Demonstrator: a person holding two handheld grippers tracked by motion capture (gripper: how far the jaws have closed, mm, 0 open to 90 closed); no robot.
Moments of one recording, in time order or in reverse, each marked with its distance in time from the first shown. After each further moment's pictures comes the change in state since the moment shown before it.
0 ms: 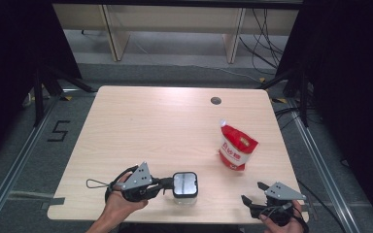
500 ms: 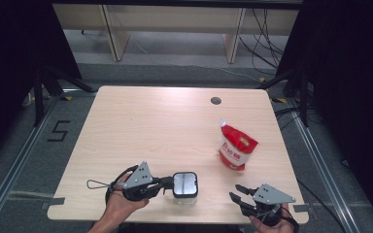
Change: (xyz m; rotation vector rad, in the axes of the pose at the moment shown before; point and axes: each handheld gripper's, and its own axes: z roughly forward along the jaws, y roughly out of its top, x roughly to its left) left arm 0.000 -0.003 0.003 0.024 0.036 -0.041; right arm 0.032 0.019 0.006 -0.114 0.117 -0.141
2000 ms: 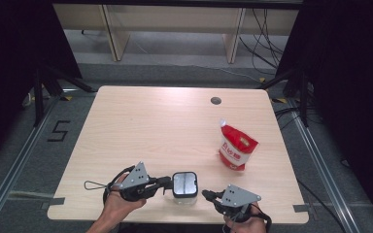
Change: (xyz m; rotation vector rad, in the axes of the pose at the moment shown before) left arm 0.005 -0.007 -0.004 -0.031 -0.014 -0.006; right arm 0.044 0.031 0.047 -0.028 0.152 -0.188
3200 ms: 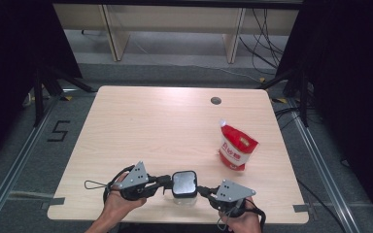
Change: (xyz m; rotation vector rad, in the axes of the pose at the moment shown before) left arm 0.004 -0.002 0.001 -0.036 -0.001 0.019; right arm -0.003 0.013 0.012 -0.028 0.019 -0.005
